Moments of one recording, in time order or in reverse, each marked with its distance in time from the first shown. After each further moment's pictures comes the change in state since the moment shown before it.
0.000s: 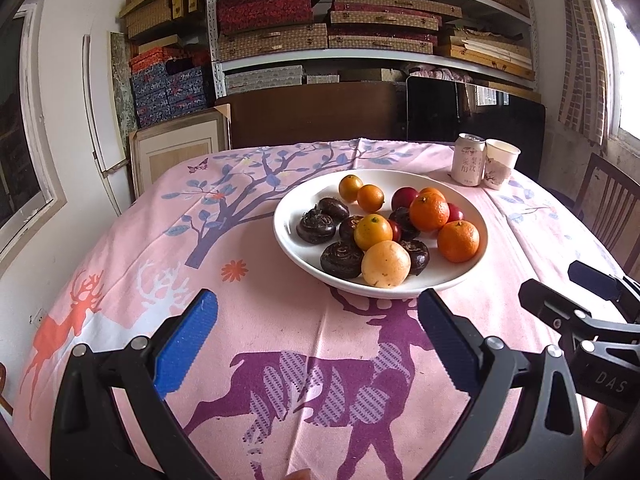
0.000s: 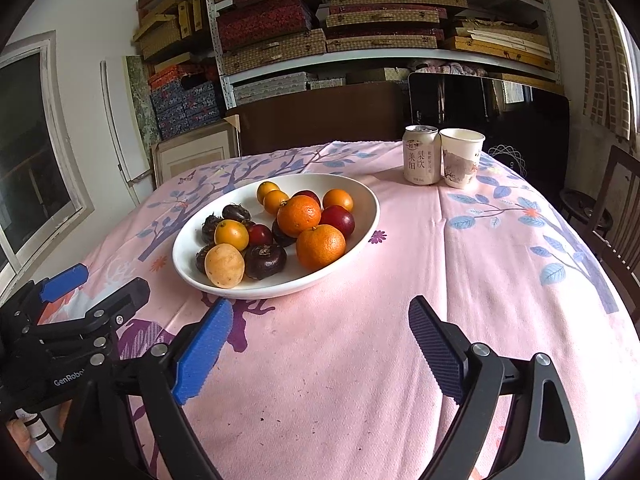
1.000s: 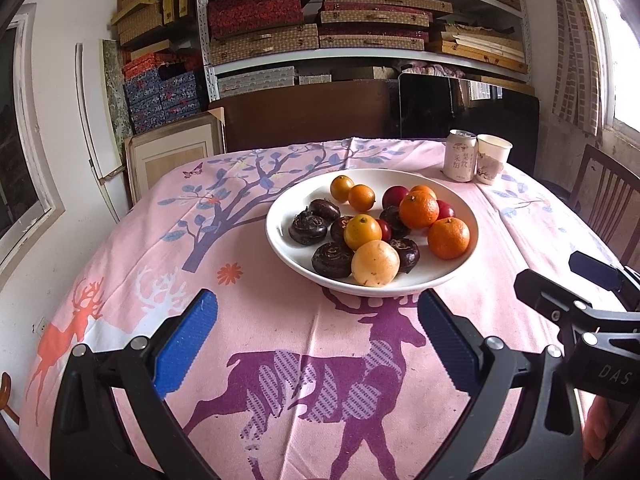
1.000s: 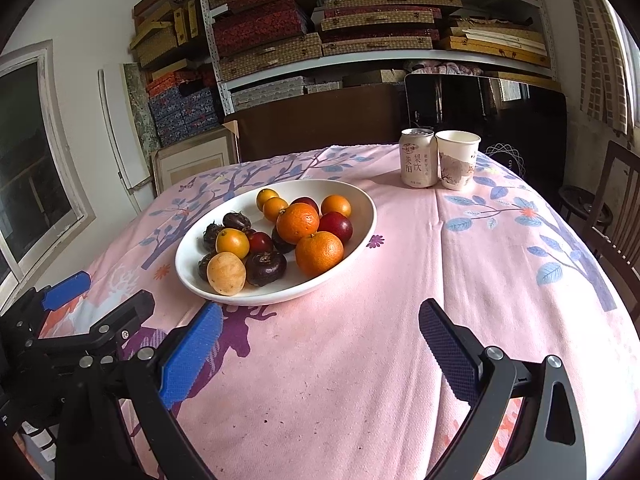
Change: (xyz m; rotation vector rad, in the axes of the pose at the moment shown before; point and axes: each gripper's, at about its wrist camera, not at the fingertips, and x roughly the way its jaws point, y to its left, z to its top) left arm -0.006 -0.007 0.004 0.033 0.009 -0.008; right arm -0.005 -0.003 0.004 0.024 -0.009 0.005
